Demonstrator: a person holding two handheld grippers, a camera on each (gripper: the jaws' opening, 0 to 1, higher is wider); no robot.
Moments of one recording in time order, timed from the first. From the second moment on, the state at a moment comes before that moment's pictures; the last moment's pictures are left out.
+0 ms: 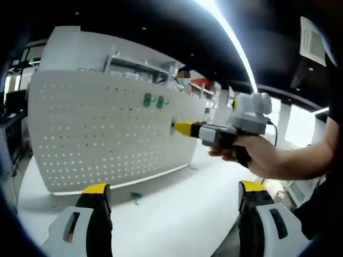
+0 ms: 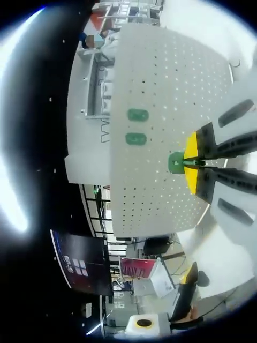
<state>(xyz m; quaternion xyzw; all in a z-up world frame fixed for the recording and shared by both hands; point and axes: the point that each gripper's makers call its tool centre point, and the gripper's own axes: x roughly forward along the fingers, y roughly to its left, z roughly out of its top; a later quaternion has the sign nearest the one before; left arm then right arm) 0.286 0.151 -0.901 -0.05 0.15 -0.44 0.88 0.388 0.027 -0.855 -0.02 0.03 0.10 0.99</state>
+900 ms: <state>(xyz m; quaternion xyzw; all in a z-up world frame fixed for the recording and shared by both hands) 0.293 0.154 -0.913 -0.04 0.17 -0.44 0.88 0.454 -0.059 -0.827 -0.05 -0.01 0.02 1.00</state>
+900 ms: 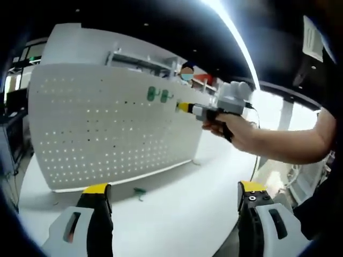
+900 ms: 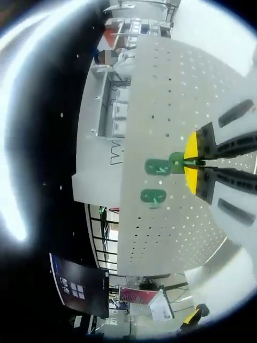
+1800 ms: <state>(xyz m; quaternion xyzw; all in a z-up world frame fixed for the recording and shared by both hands) 0.295 0.157 -0.924 -0.05 0.19 -0.43 0.88 0.483 -0.086 -0.798 -0.05 -0.04 -0.02 1.00</state>
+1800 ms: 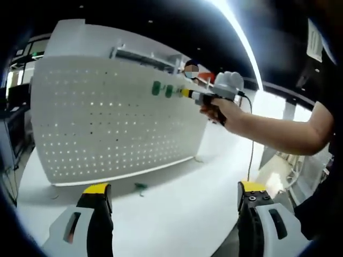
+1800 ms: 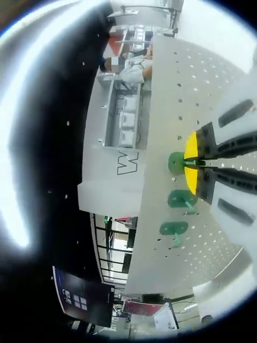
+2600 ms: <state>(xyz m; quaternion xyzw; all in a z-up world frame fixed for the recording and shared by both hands) 0.297 0.164 -0.931 -0.05 0.20 -0.42 0.88 0.491 -0.092 -0.809 -0.05 -0.03 -0.03 1.00</state>
